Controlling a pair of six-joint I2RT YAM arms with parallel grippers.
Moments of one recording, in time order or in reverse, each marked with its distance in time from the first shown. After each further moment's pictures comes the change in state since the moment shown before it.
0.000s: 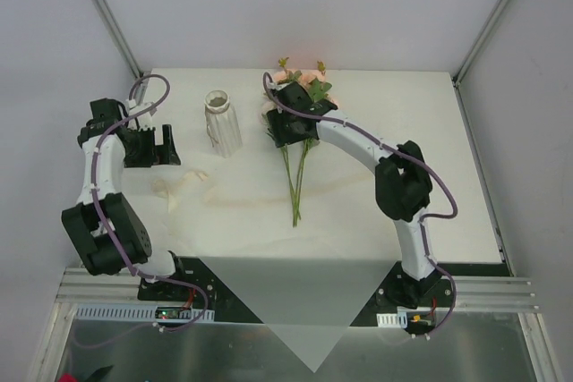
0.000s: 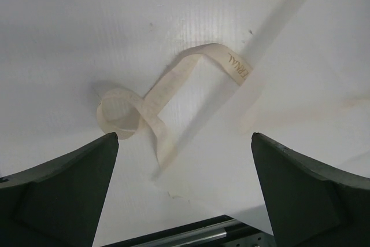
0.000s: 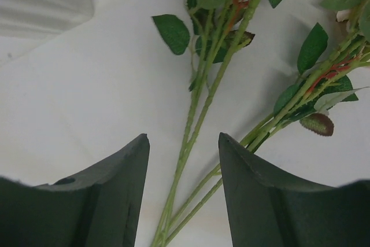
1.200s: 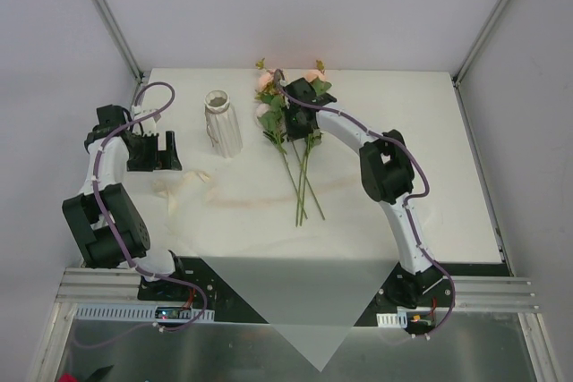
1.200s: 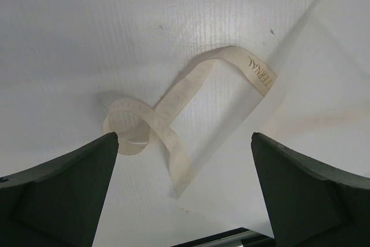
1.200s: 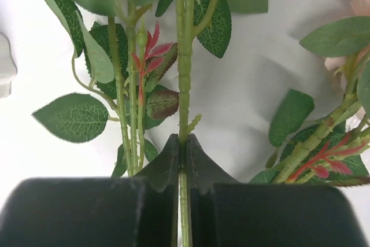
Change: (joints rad) left arm 0.027 0.092 -0.073 0.103 -0.019 0.043; right arm -0.132 0.292 0.213 -0.033 -0.097 0.034
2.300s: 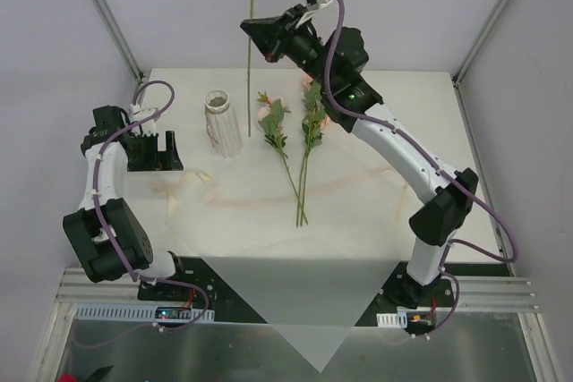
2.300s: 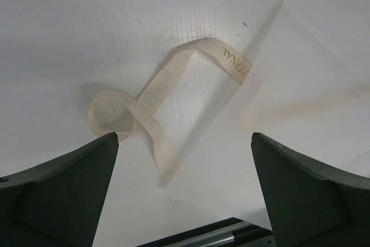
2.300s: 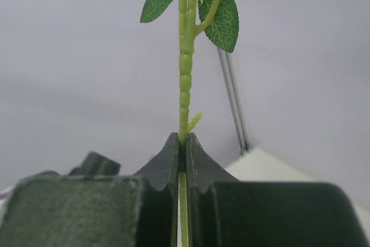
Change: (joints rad) left arm 0.000 -0.093 -0.013 -0.043 0.043 0.002; right arm 0.123 -0.583 -0.141 0.883 -0.160 0.097
